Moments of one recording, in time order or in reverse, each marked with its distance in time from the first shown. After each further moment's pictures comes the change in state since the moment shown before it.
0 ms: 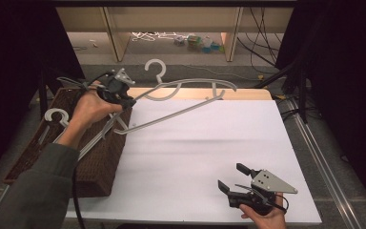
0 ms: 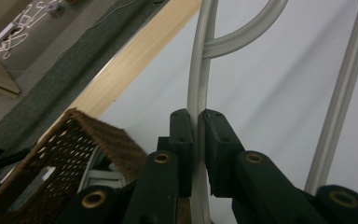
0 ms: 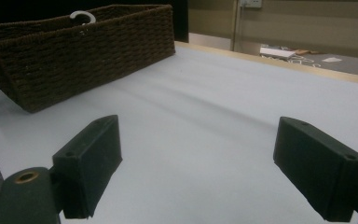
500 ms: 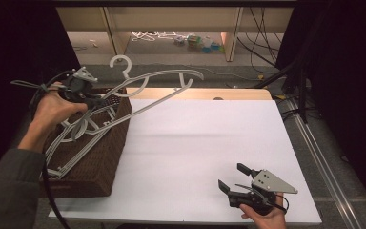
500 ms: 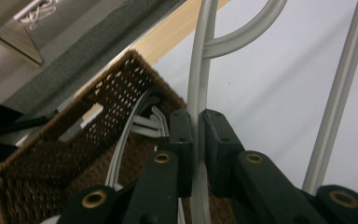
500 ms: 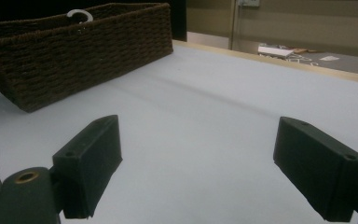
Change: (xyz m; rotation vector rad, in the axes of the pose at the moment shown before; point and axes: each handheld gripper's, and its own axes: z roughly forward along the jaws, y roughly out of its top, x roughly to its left) left arm 0.047 -0.057 -0.033 0.004 0.043 -0.120; right arm -0.001 -0.001 0.000 0.005 -0.009 -0.002
